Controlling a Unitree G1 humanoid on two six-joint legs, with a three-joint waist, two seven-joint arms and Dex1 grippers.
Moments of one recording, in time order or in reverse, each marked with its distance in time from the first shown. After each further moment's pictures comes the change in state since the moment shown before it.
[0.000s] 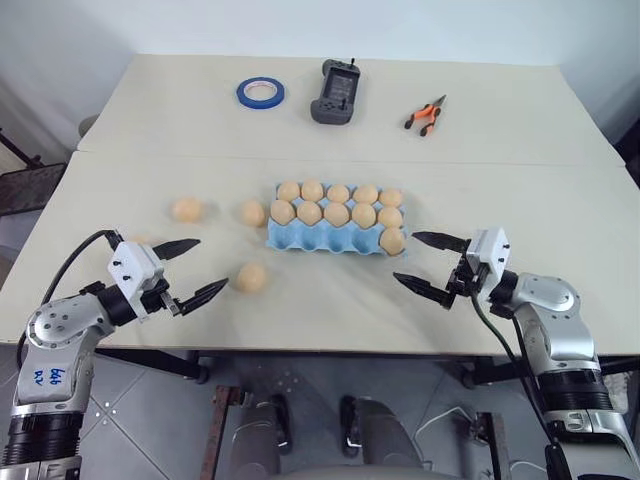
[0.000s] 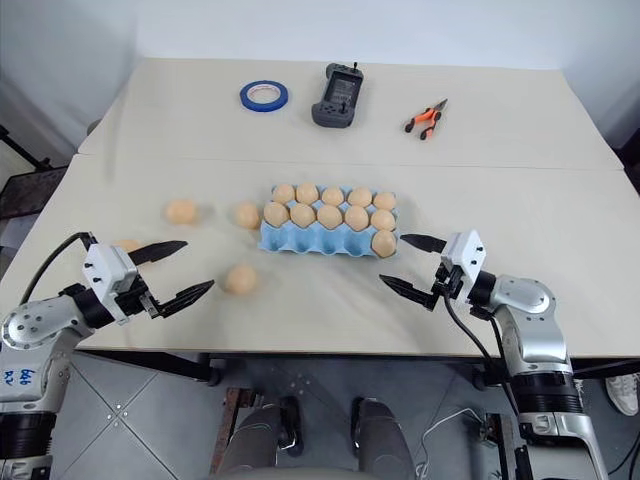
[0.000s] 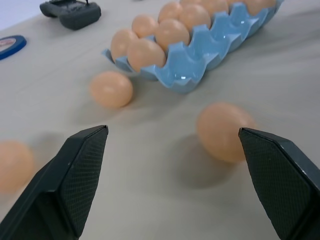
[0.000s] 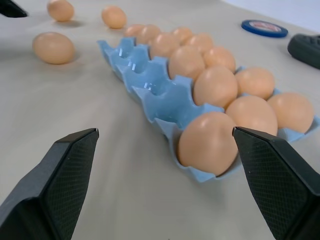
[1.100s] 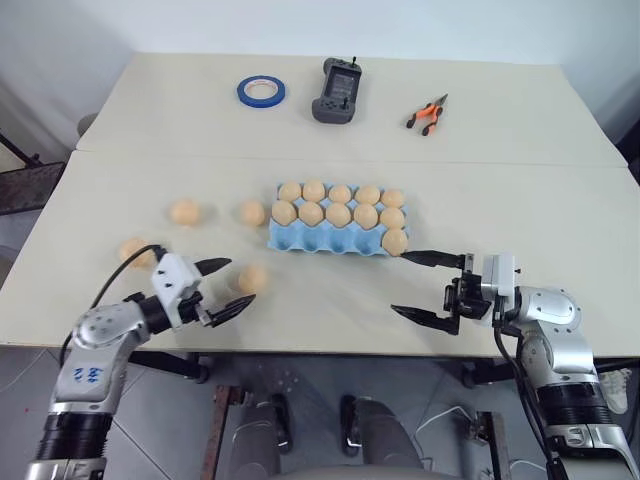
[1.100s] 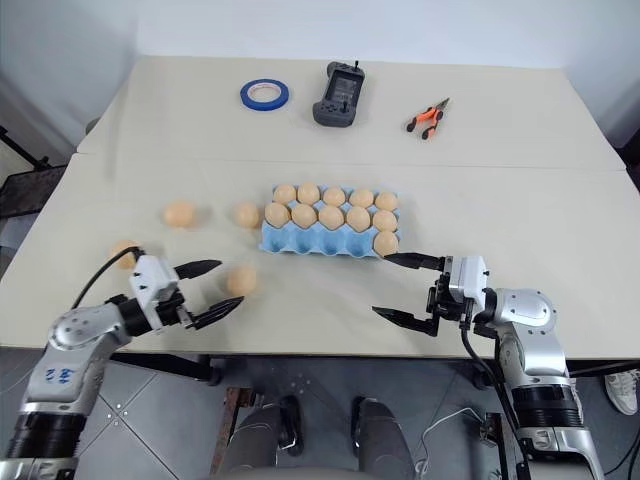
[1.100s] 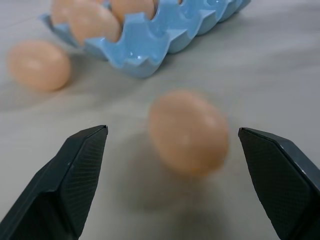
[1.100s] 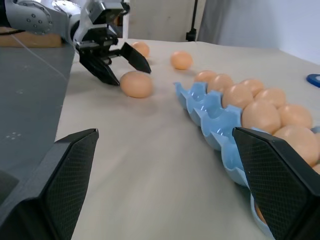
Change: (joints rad) left arm -0.058 -0.094 -0.174 0.027 0.082 0.102 0.053; right arm 0.076 0.017 0.011 -0.066 0.109 -0.095 0.208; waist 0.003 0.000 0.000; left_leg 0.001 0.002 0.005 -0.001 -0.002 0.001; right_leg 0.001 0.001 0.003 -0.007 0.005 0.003
